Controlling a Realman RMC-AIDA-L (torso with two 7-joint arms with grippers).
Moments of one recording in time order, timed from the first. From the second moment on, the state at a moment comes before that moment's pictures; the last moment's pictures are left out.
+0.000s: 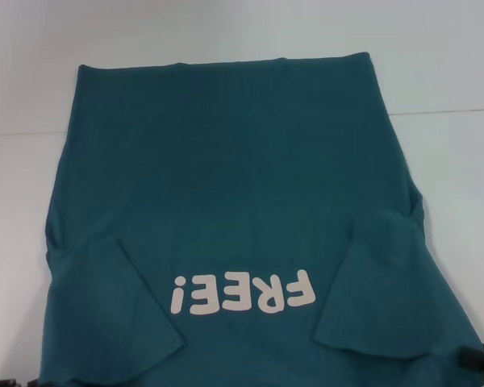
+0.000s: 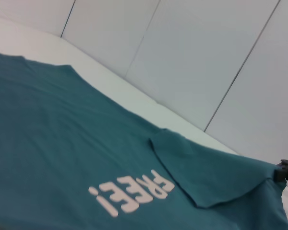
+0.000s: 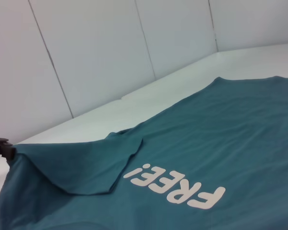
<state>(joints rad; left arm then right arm) -0.24 -2.00 0.32 0.54 2.23 1.85 -1.25 0.14 2.08 -0.33 -0.70 -2.12 -1.81 1.11</state>
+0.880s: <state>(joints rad) -0.34 -2.02 0.17 0.46 2.23 1.59 -1.30 0.27 2.08 -0.27 -0.63 -2.12 -1.62 1.18</state>
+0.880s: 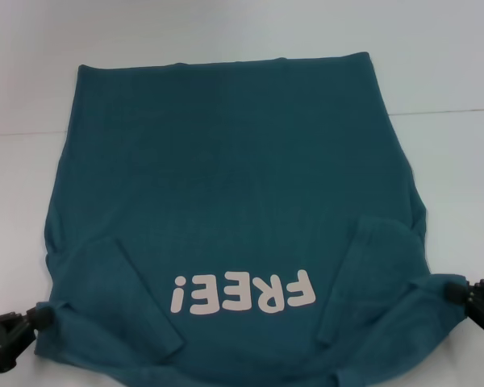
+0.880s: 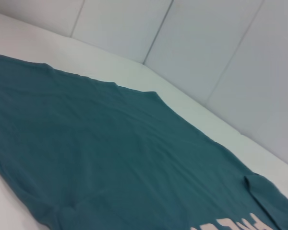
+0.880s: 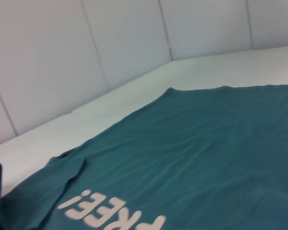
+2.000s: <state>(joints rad) -0.40 -2.06 0.17 0.43 2.06 1.41 -1.22 0.36 2.08 -0.21 -0.57 -2.06 -1.50 1.17</state>
